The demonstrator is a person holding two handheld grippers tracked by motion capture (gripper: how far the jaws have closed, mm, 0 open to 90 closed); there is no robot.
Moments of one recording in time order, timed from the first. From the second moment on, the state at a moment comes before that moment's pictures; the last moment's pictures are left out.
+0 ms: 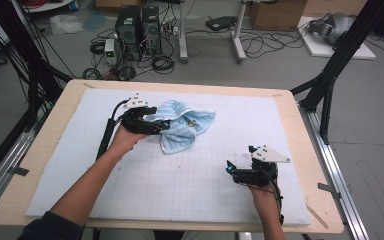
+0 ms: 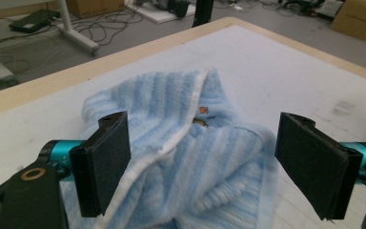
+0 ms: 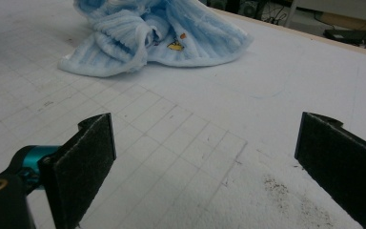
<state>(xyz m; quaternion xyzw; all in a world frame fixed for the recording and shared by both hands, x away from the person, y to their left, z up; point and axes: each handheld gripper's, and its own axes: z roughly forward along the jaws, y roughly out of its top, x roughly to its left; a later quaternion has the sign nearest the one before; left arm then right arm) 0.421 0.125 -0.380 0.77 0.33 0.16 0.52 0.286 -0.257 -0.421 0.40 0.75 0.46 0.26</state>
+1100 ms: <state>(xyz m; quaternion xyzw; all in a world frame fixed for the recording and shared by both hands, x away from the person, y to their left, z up) 0.447 0.099 -0.423 0.82 0.32 0.08 0.47 0.289 -0.260 -0.425 0.40 0.75 0.46 0.25</state>
